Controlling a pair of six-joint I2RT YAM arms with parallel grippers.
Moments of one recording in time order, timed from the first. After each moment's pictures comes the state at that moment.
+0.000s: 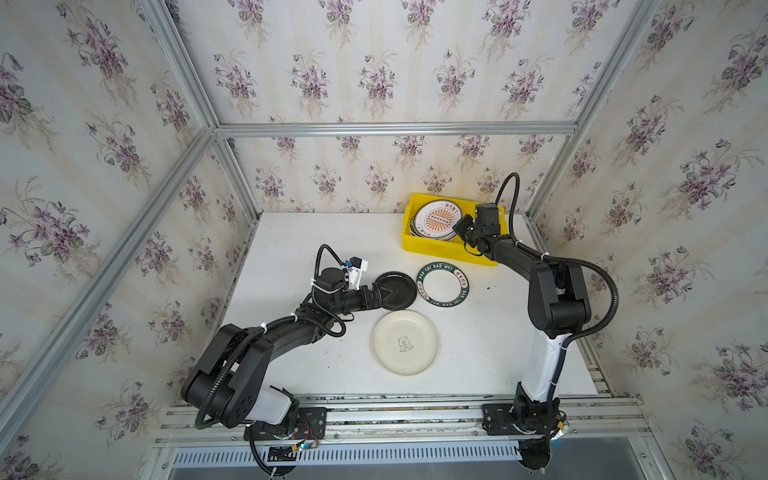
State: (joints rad) left arm -0.43 1.45 0.59 0.44 0.62 -0.72; right arm 0.13 2.01 1.44 0.00 -0.09 0.86
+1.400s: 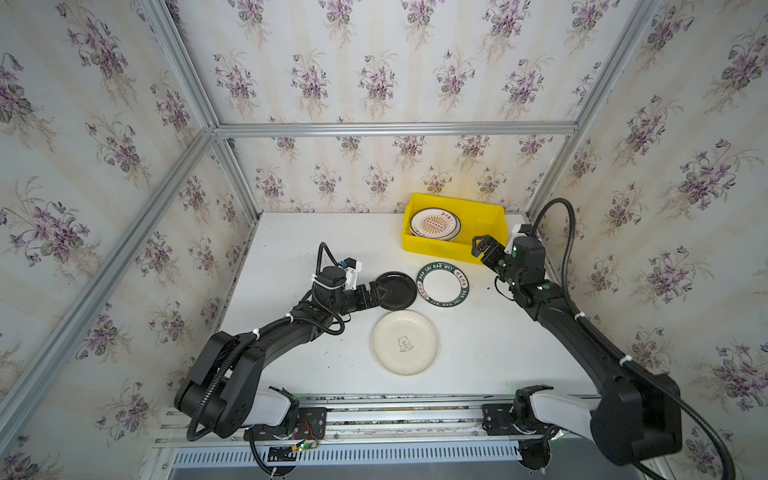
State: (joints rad) left arm -0.43 1.41 0.64 0.21 0.47 -0.72; right arm 0.14 1.15 0.82 -0.08 0.00 0.71
